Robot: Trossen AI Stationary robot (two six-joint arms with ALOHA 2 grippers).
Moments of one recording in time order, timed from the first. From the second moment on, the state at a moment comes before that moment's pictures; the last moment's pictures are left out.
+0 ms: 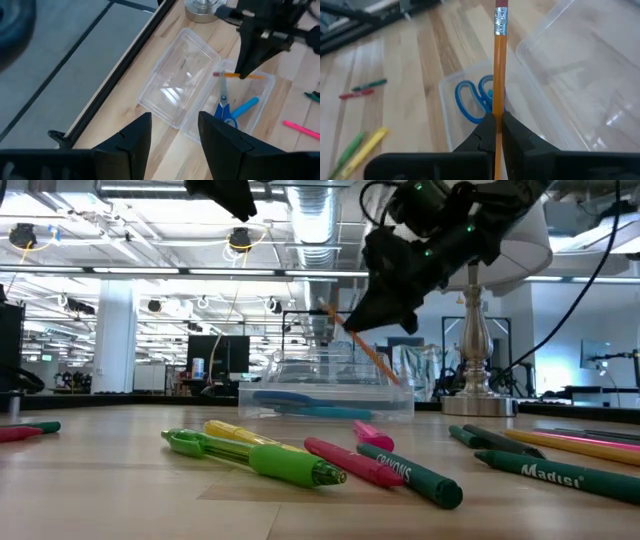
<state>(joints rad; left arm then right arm) 0.00 1.34 1.48 -1.03 -0.51 -0.30 -0.14 1.57 0.86 0.07 -0.06 0.27</state>
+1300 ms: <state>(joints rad) -0.15 1.37 1.42 -1.29 -0.50 -0.71 -0.12 1.54 1.03 -0.47 -0.03 0.26</state>
